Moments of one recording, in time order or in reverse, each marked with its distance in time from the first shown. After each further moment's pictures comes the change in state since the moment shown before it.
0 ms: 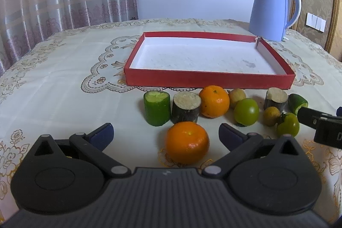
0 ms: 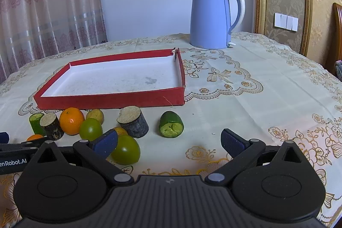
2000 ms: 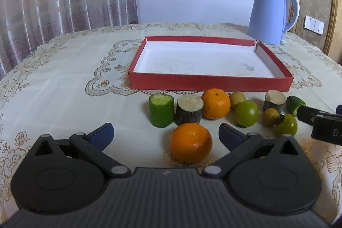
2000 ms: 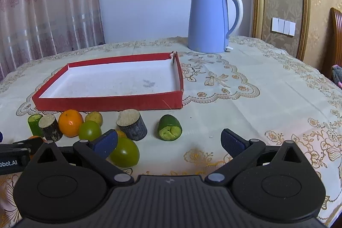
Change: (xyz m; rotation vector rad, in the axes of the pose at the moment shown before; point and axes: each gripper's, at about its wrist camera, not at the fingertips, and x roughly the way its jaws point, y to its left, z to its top) left arm -0.007 0.005 -0.001 -0.002 -0.020 -0.002; right arm -0.005 0.005 0.001 -0.014 -0.021 -0.027
